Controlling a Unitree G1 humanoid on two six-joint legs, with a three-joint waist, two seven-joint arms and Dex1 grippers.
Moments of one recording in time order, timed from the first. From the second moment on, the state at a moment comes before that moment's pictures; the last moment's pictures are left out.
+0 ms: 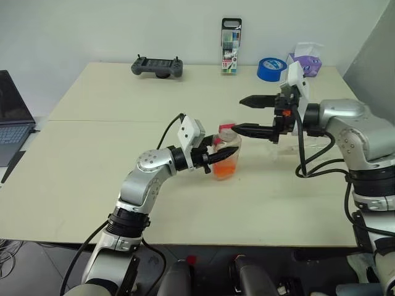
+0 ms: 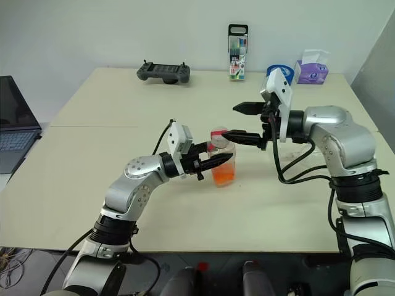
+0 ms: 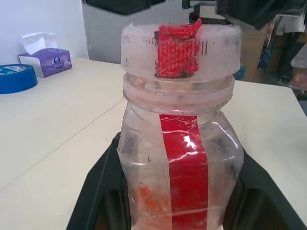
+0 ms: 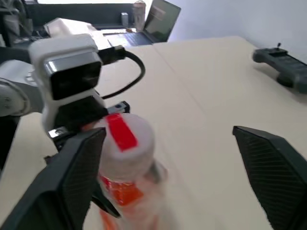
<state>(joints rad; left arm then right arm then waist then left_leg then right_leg) -0.56 0.30 -0.14 -0.03 -0.38 0.36 -0.87 -0.90 -0.66 0.09 -0.04 0.51 0.70 1.02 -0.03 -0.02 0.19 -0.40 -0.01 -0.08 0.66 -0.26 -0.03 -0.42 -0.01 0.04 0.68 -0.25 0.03</state>
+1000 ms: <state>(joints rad) -0.56 0.29 -0.13 0.02 -0.35 0.32 -0.86 -0.76 -0.15 -0.04 -0.77 0.48 1.42 0.02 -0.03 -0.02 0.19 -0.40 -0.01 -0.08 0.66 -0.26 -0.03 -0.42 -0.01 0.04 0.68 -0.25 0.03</state>
